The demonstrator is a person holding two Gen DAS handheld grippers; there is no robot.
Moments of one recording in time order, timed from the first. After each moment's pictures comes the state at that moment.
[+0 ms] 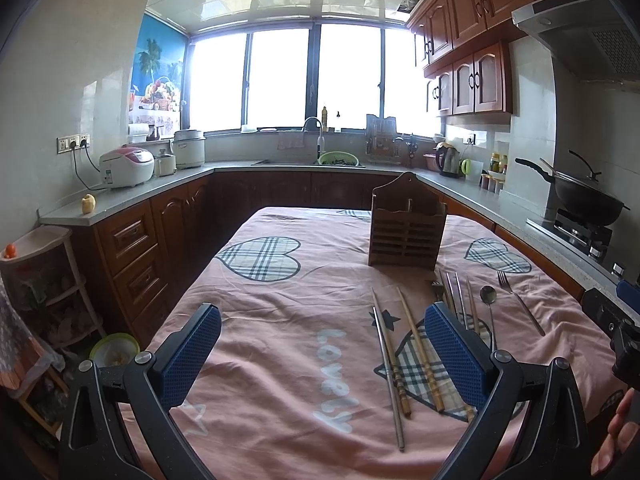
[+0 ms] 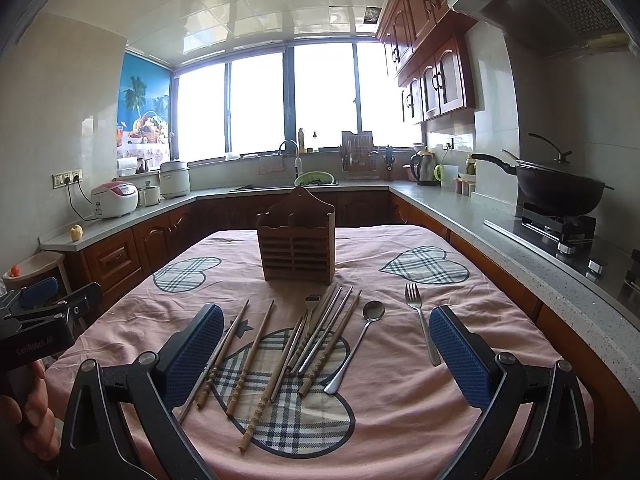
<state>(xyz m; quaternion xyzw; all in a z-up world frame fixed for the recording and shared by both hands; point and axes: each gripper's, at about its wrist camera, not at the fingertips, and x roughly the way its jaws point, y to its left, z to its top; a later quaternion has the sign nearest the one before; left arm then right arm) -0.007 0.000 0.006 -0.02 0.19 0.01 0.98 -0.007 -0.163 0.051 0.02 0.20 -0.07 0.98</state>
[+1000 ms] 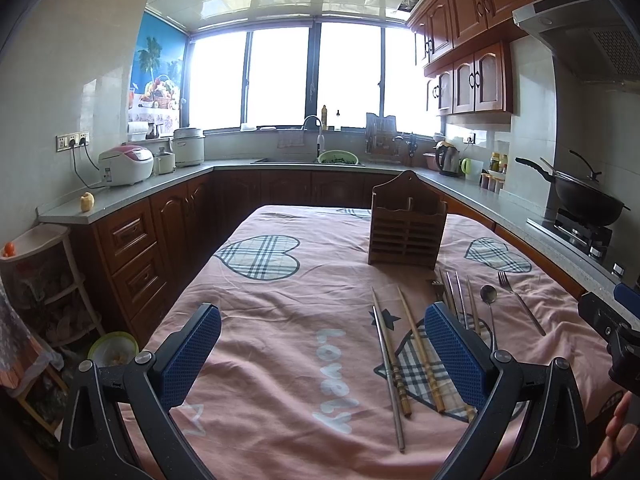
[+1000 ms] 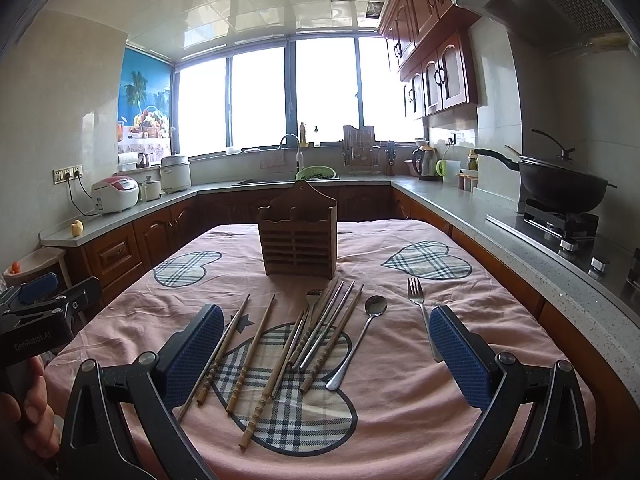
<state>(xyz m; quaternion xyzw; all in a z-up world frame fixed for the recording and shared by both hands) -0.004 0.001 0.002 -0.03 0.20 0.01 0.98 -0.004 -0.160 0.047 0.02 0.21 -0.06 0.98</state>
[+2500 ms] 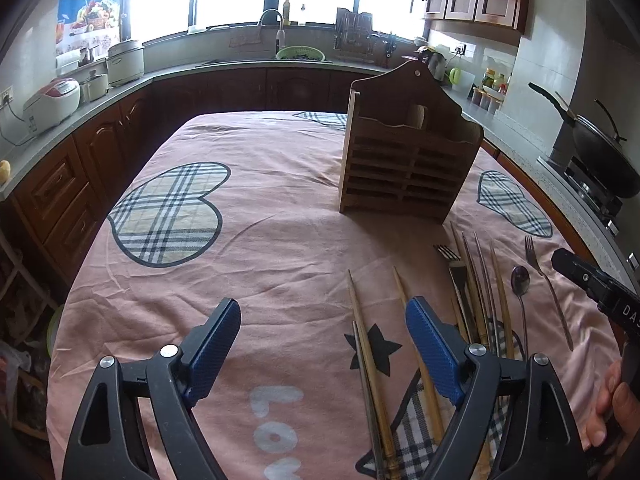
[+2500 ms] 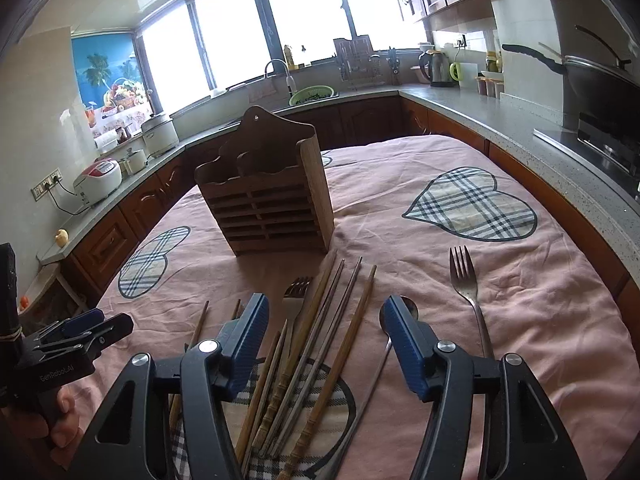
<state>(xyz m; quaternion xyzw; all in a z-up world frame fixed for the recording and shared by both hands) 0.242 0.007 -0.014 -0.03 0.39 -0.05 0.92 0.180 -0.233 -0.004 0.12 0.36 -0.03 0.92</state>
